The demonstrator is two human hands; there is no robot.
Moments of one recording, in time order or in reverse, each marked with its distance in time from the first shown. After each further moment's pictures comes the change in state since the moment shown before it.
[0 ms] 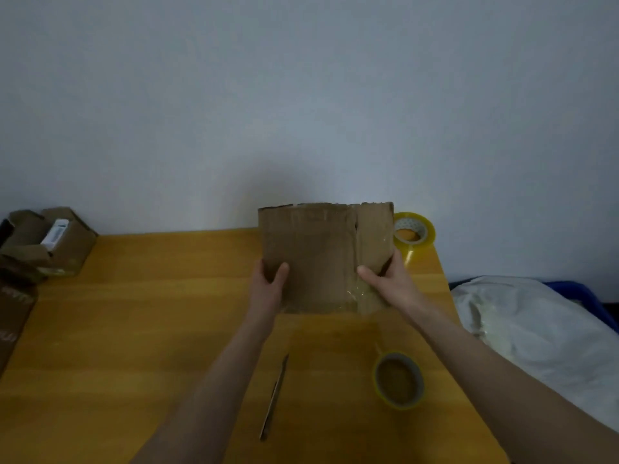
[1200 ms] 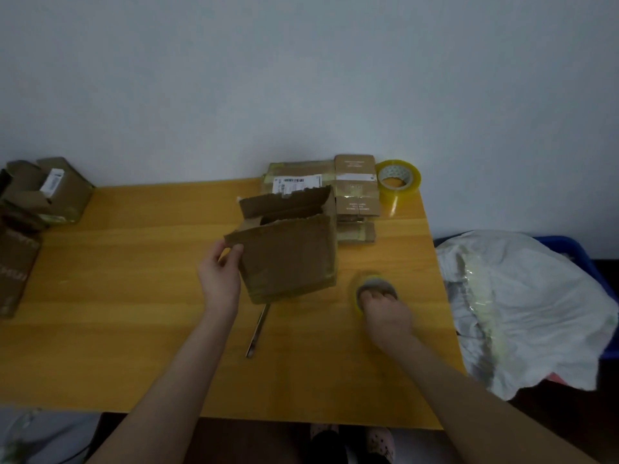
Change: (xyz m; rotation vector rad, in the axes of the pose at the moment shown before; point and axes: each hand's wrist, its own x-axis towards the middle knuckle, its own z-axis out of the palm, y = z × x) left_hand -0.076 -0.043 -0.030 -0.018 0.270 0.192; right_hand -0.109 0.105 -0.004 -1.359 -0.265 0.047
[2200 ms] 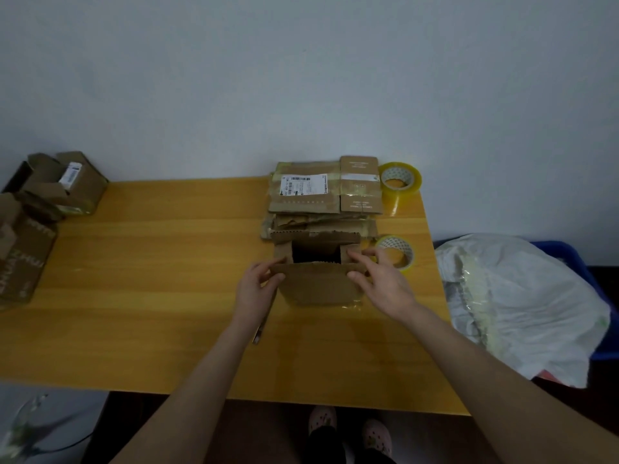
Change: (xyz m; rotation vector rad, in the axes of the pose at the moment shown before) left_hand -0.045 -0.022 -0.005 0.366 -0.361 0.045; right_hand -0.014 0.005 -0.037 0.537 0.291 -0.230
